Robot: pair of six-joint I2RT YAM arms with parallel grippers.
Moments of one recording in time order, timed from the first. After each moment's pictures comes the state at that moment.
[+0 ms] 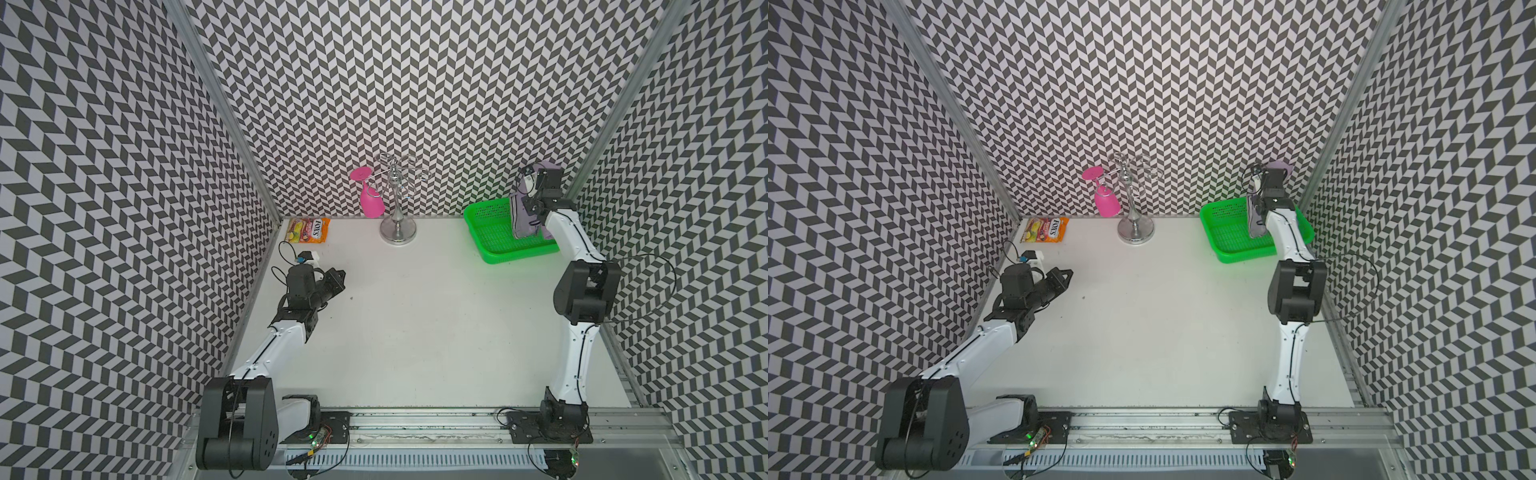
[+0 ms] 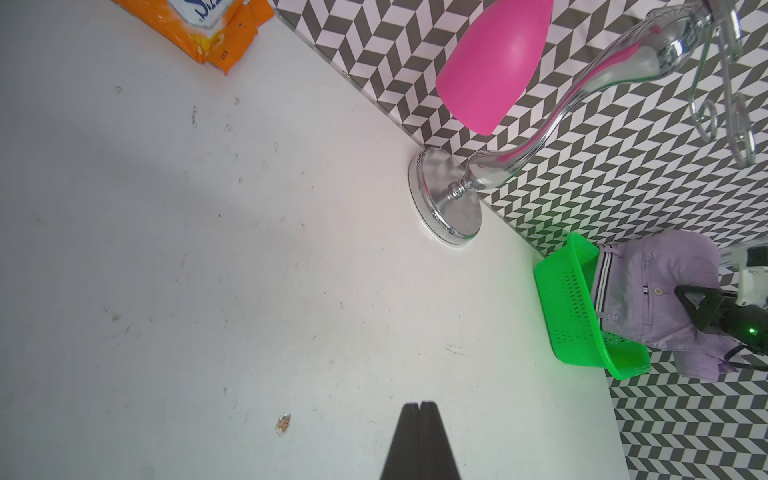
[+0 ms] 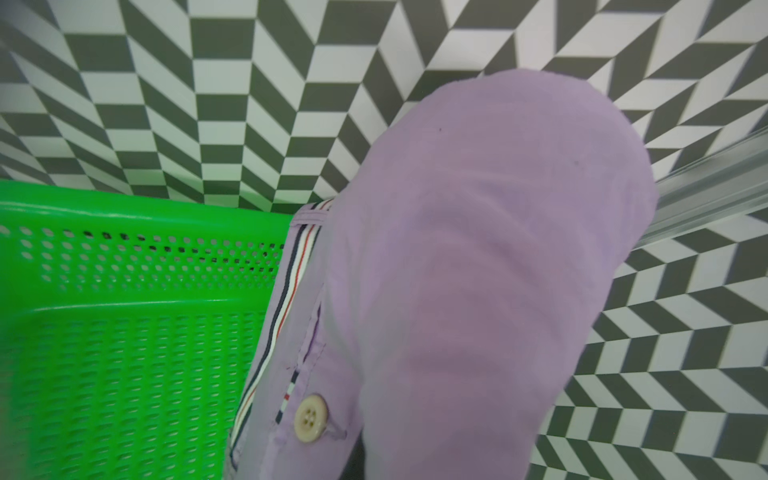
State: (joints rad) left arm -0.04 1.22 0.61 0.15 0.33 -0.67; right arm -0.05 2.24 2.10 -0.42 0.29 -0.52
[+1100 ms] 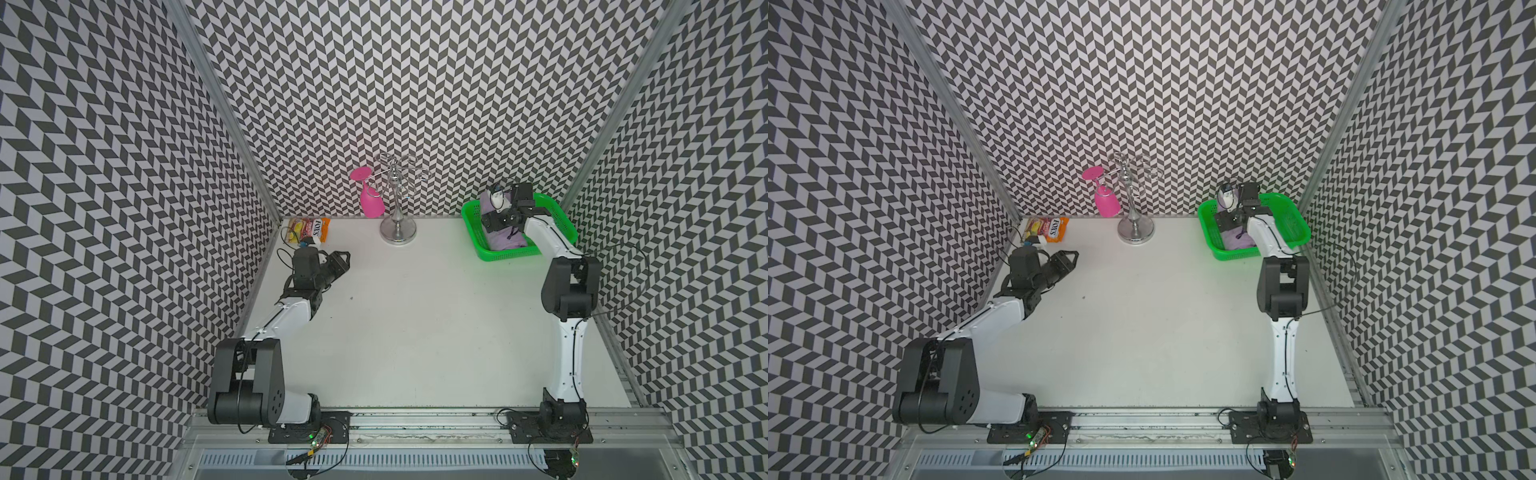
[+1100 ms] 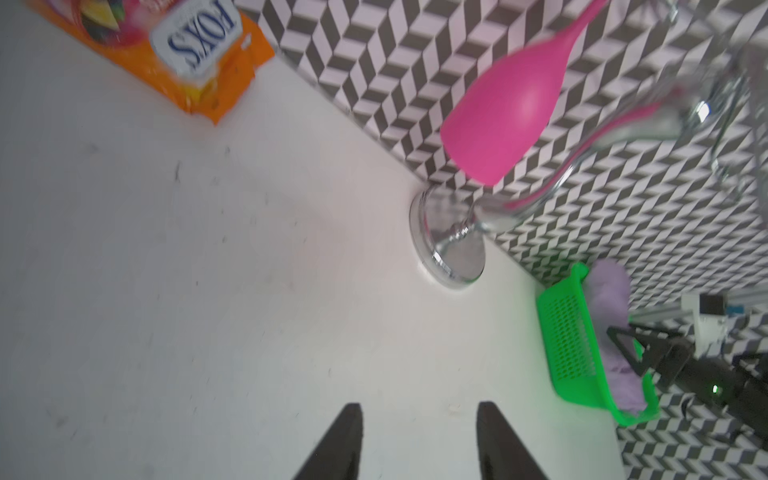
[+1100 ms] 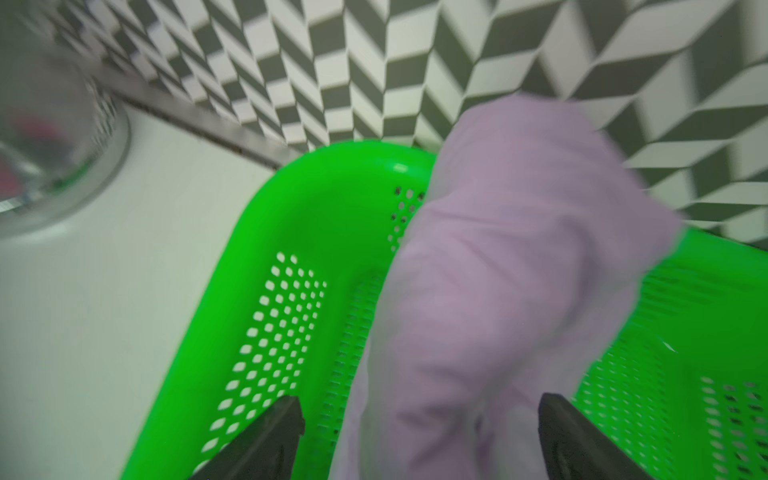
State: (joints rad) left arm 0.00 1.42 0.85 0.20 0.25 -0.71; right arm 0.01 2.23 2.06 -0.53 -0.11 -0.28
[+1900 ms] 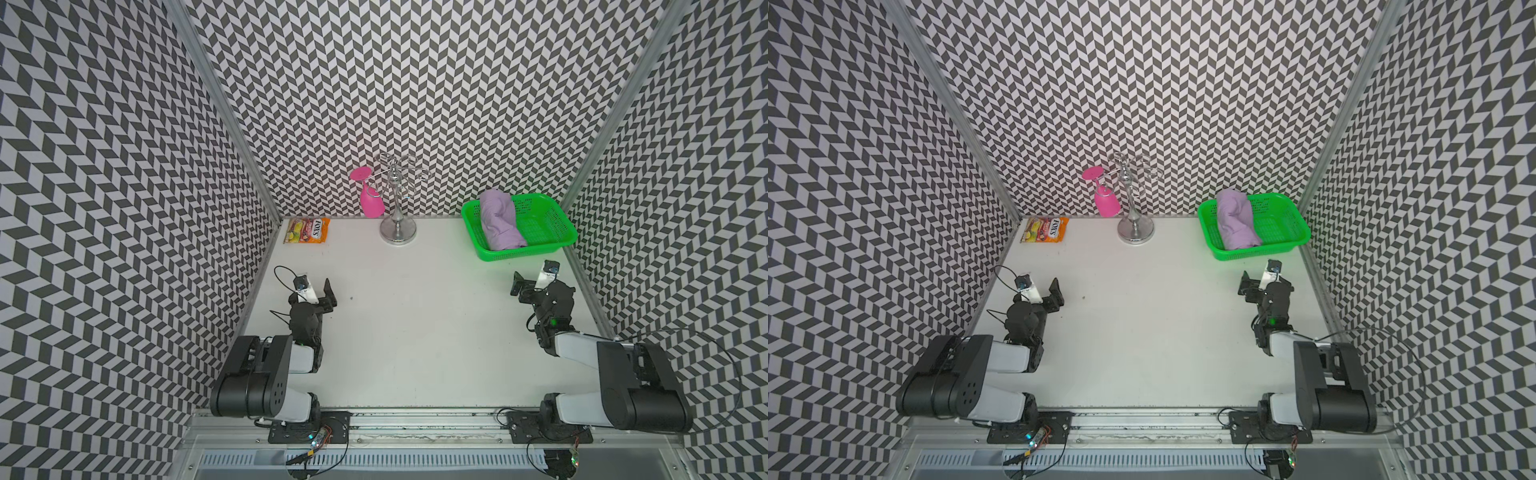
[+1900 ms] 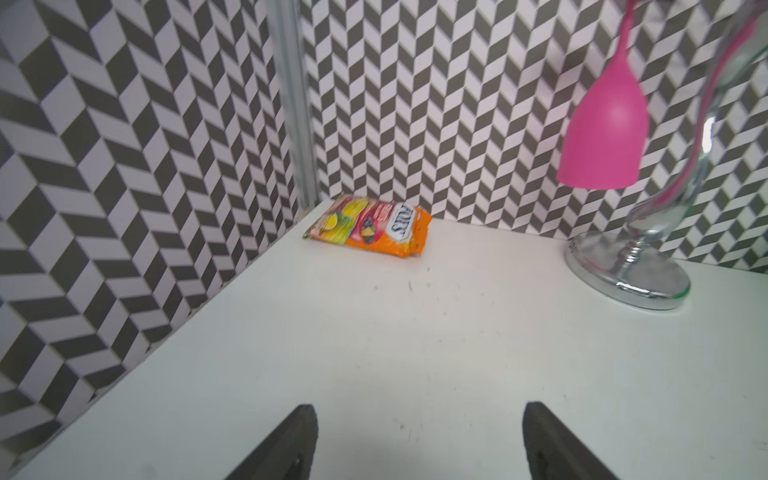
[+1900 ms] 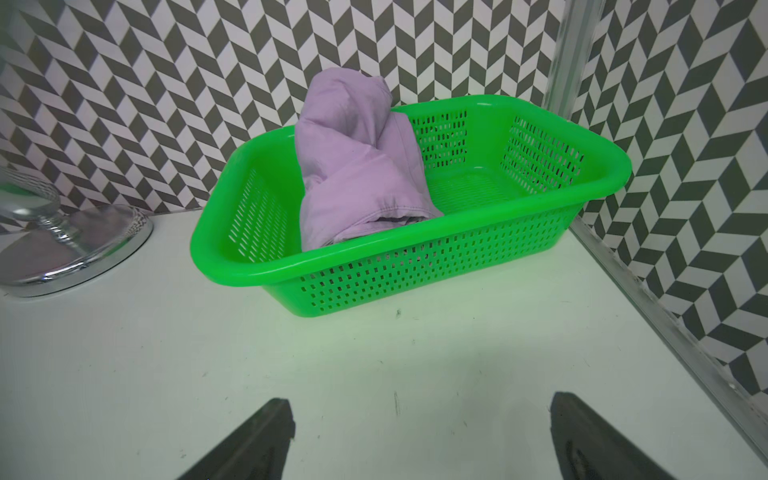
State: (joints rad) left arm -0.01 1.52 0.16 1.25 -0.10 -0.07; right arm -0.04 1.39 0.34 0.80 0.03 0.07
